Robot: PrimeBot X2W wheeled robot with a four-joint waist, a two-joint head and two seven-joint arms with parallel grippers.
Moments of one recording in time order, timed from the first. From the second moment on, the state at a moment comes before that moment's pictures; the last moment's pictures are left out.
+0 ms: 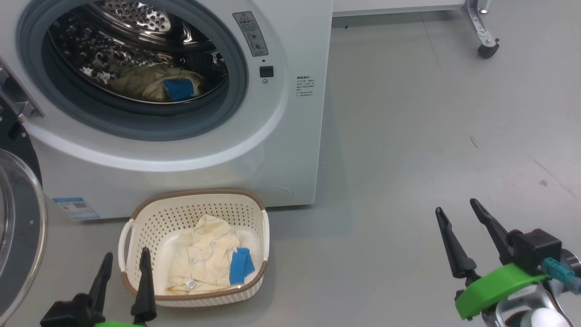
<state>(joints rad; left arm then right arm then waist) 0.07 0.33 -0.29 0.02 -0.52 0.25 -0.25 0.07 -0.04 -0.03 -0.01 0.07 0.13 -0.07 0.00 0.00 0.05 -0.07</state>
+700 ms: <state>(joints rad) 0.01 0.33 -0.32 0.05 -0.52 0.25 -0.23 0.06 -0.04 -0.03 -0.02 0.08 0.13 -0.07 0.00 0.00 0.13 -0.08</state>
